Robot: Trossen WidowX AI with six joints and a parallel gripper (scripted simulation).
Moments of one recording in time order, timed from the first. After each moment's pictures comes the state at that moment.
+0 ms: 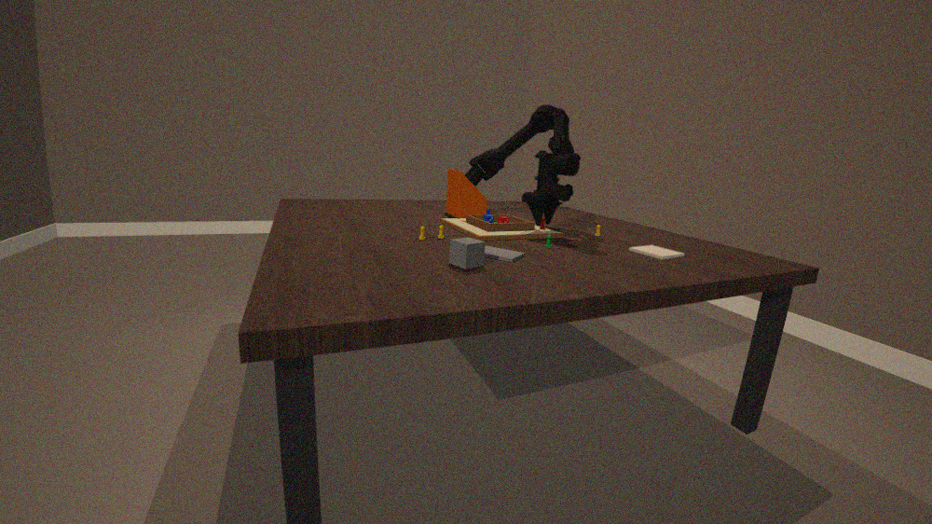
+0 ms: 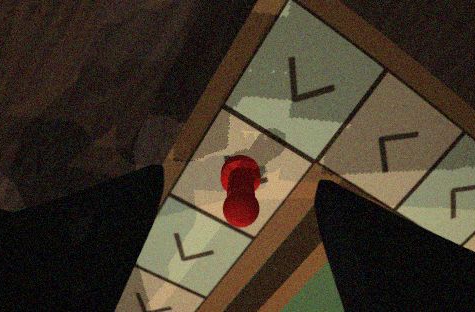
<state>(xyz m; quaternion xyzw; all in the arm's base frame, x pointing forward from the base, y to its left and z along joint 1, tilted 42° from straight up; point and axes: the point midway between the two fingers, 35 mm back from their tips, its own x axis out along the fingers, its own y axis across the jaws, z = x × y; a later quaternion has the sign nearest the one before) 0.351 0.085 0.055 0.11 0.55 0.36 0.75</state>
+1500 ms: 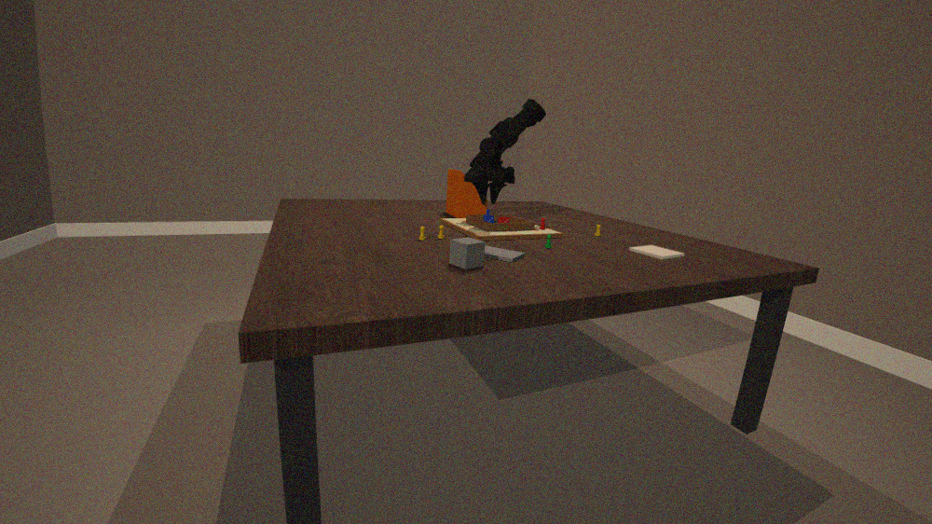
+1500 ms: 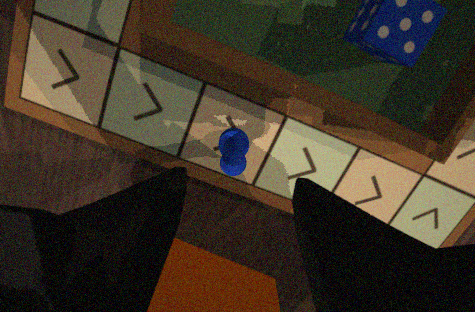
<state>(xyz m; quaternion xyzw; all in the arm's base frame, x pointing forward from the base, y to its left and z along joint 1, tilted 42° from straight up) 0.162 0.004 0.002 0.16 0.58 0.31 0.73</state>
